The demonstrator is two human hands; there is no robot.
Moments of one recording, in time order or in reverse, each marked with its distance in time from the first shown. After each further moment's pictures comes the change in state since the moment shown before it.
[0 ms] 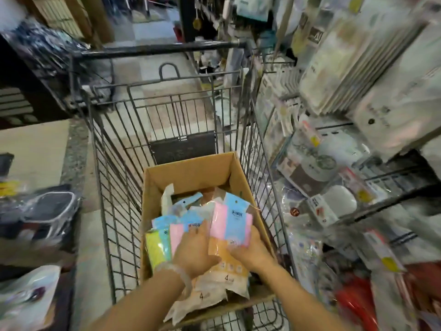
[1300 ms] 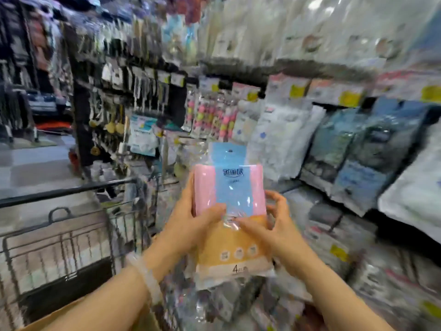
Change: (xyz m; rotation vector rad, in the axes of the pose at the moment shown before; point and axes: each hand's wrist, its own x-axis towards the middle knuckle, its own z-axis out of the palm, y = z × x) left_hand -0.124 0.272 -0.195 -1.049 0.030 1.155; right_hand -0.245 -0.170 -0.236 0.234 0.720 -0.667
